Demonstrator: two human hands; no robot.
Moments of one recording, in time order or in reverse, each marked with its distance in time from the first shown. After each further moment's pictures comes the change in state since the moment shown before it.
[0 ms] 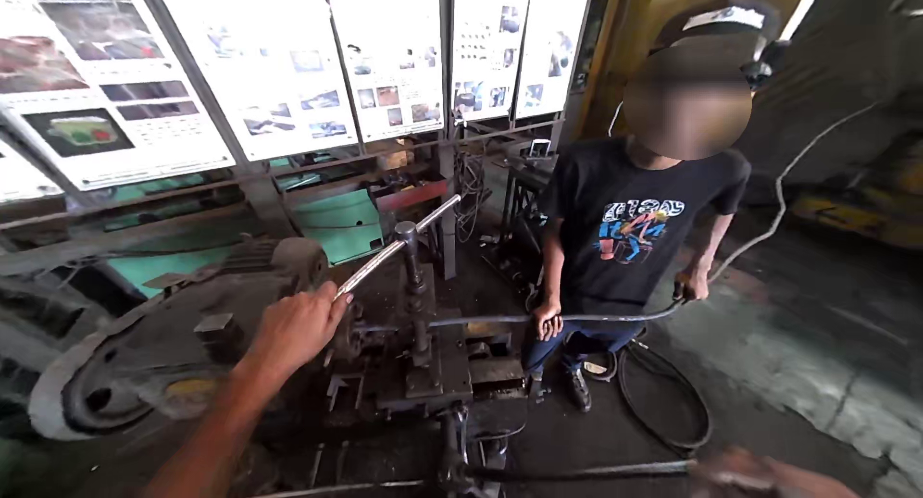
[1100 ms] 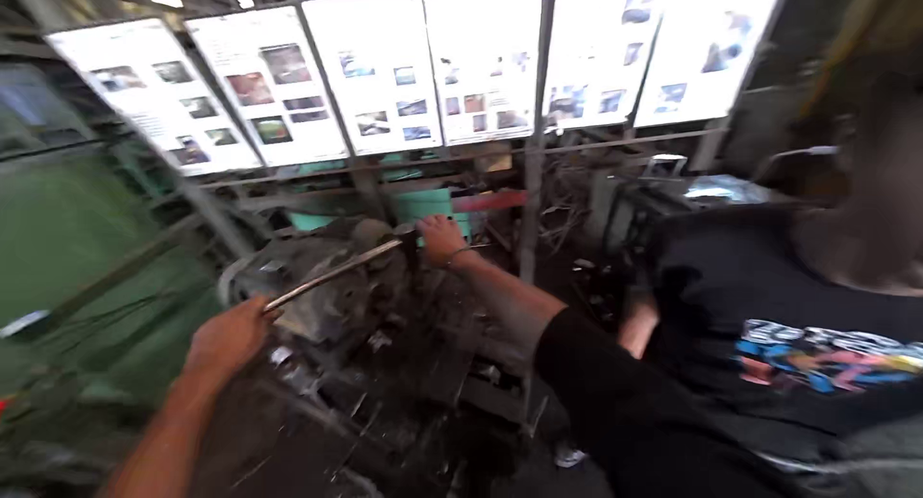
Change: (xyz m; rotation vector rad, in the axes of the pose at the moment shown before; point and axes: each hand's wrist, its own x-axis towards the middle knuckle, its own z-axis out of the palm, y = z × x) left_hand -0.106 0.058 -0.021 0.132 -0.057 -0.689; right_hand 0.482 0.106 0.079 -0.739 -0.162 -0.410
